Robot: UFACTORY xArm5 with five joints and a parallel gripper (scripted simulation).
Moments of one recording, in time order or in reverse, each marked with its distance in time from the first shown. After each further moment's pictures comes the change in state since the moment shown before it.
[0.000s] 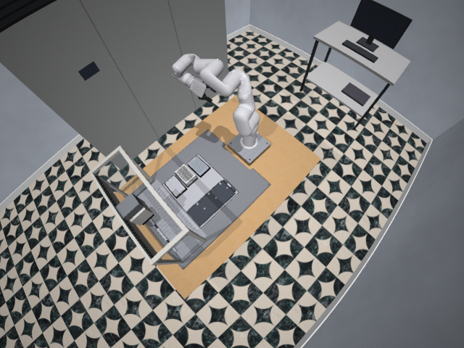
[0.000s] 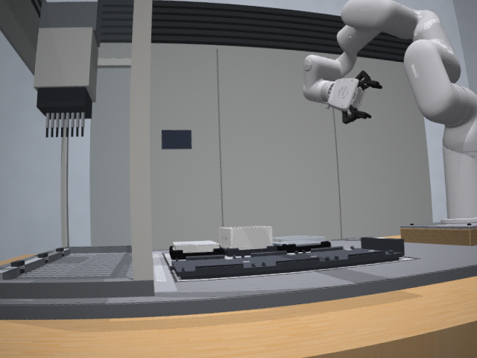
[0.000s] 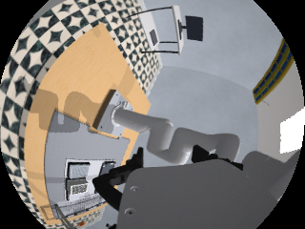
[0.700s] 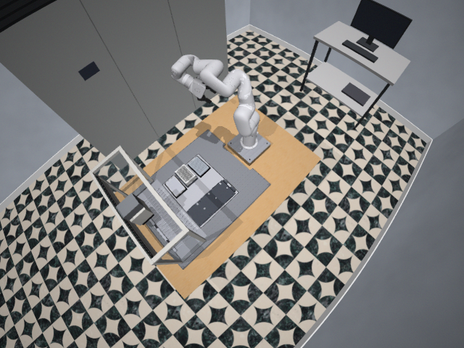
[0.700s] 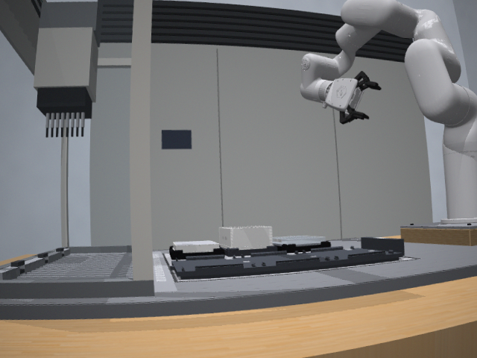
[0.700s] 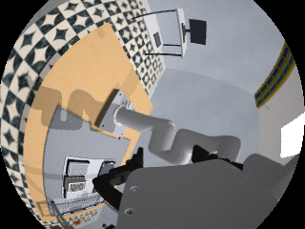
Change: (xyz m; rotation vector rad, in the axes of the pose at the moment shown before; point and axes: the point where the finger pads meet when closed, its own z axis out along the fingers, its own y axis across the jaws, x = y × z) arm -0.005 -0.005 0.000 0.014 0.027 -0.035
